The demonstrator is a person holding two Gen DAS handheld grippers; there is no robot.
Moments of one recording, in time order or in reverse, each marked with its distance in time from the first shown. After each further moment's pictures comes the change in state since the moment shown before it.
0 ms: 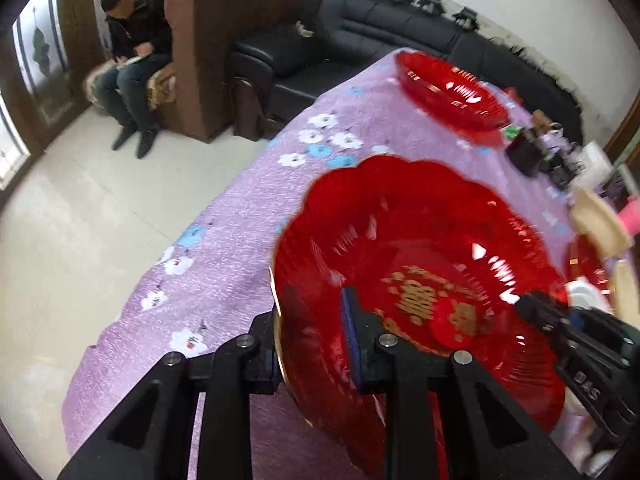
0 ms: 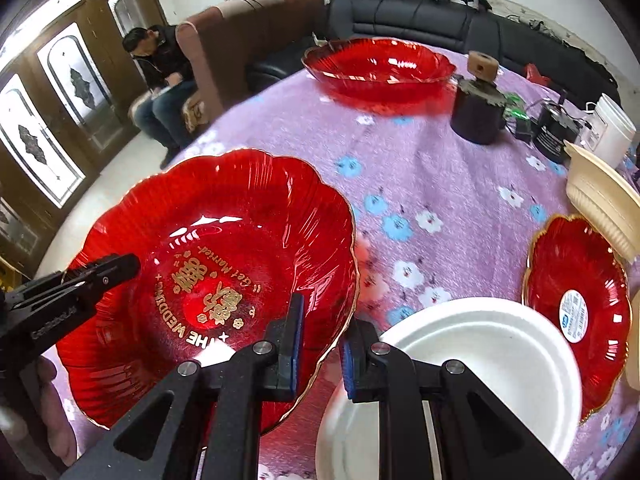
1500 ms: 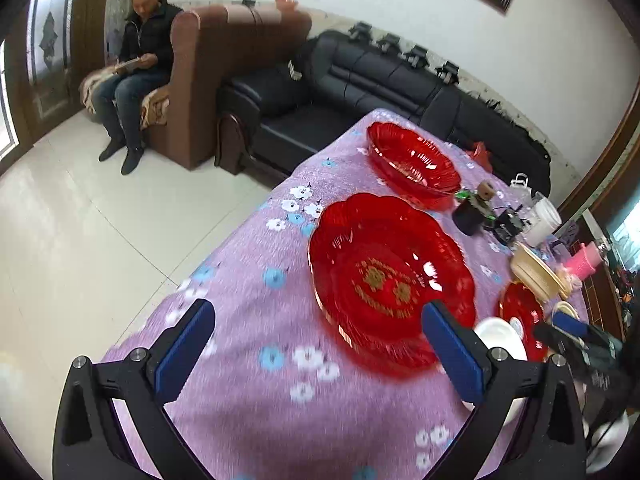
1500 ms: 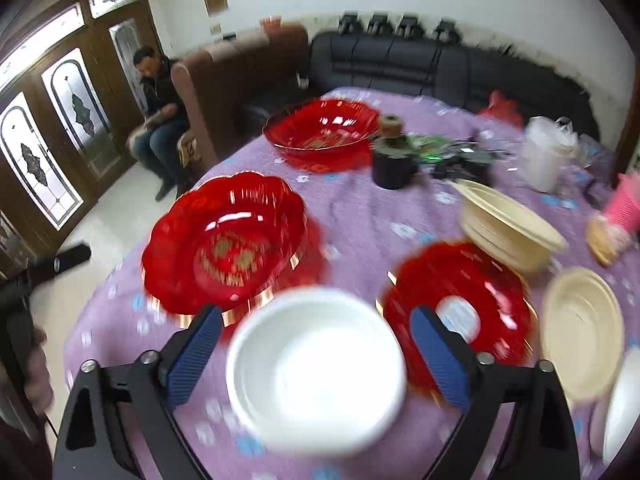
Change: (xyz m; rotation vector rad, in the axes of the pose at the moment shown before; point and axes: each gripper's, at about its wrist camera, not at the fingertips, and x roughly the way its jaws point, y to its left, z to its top) left arm -0.064 0.005 0.026 -0.078 -0.118 -0.162; right arm -0.097 -0.056 0.009 0.026 -0.100 -0.006
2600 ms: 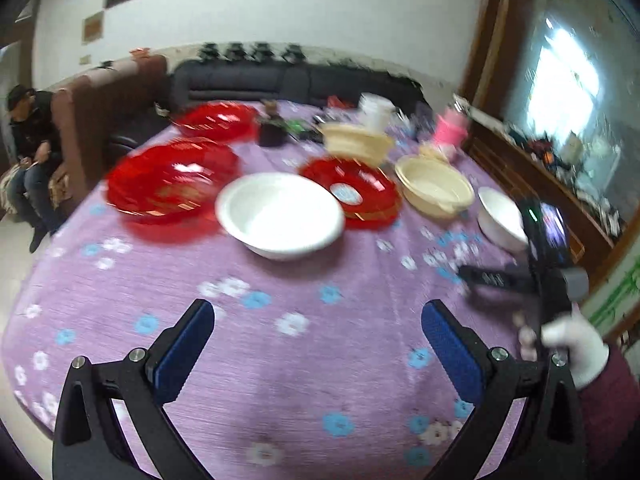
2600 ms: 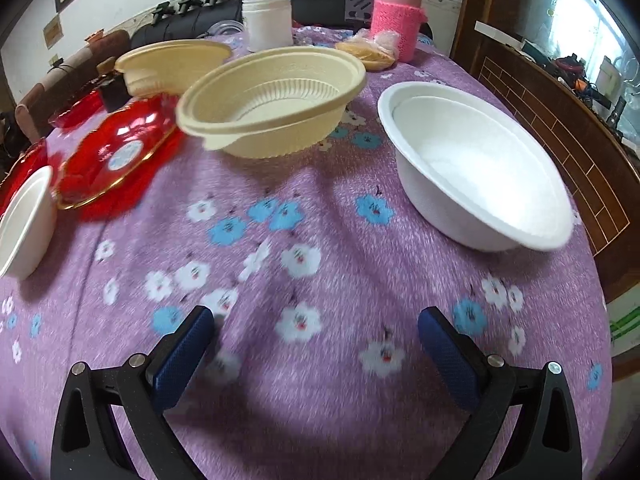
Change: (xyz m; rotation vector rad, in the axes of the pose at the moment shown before) left arm -0.092 -0.159 -0.202 0.398 -0.102 -0.236; right arm -0.070 -0.200 -0.215 0.346 0.024 -0.432
